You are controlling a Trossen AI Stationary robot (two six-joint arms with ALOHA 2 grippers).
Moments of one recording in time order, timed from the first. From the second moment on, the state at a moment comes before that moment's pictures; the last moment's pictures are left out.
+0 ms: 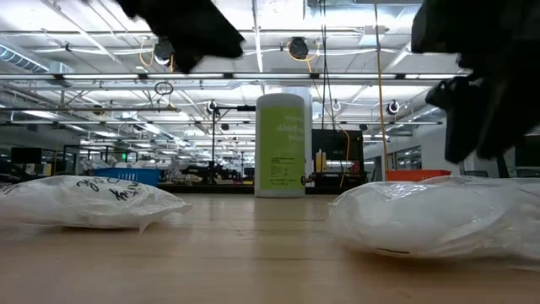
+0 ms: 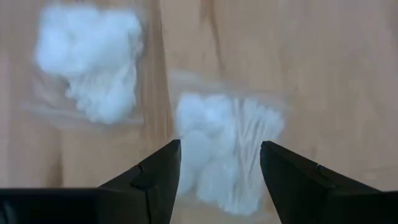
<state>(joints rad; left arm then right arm) -0.29 1.42 0.88 0.02 -0.17 -0.30 0.56 1.52 0.86 -0.45 0.23 0.66</state>
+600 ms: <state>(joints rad) -0.07 1.47 0.53 0.69 0.06 -0.40 0.52 1.58 0.86 -0.45 0.19 0.73</state>
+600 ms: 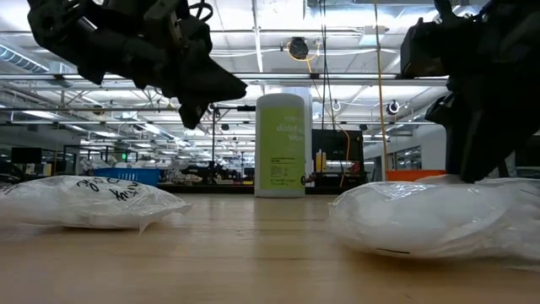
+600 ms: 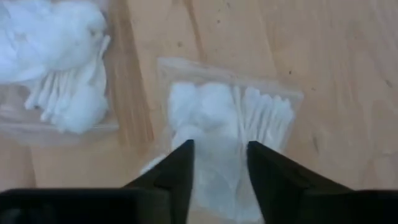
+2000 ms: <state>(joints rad) -0.07 1.47 0.53 0.60 0.01 -0.34 1.11 1.12 0.86 -0.68 -0.08 1.98</state>
